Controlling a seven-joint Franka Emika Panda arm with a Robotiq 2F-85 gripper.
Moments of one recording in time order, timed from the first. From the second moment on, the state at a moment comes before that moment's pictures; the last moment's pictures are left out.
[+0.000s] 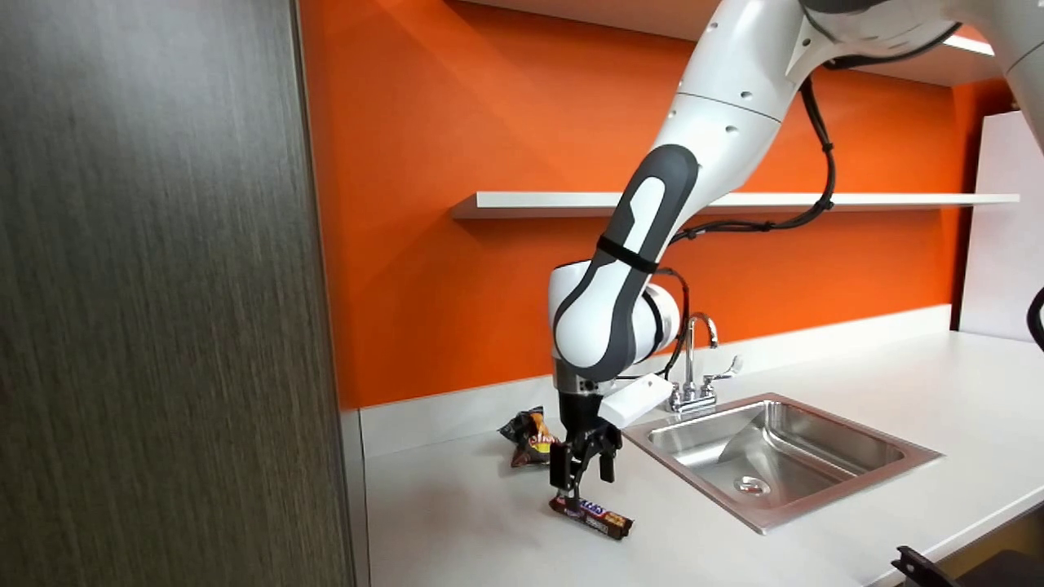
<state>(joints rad) 0.21 0.37 0.12 -2.35 -0.13 2.67 -0.07</state>
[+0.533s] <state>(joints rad) 0.20 0.39 0.12 -2.35 -0.13 2.74 -0.15</state>
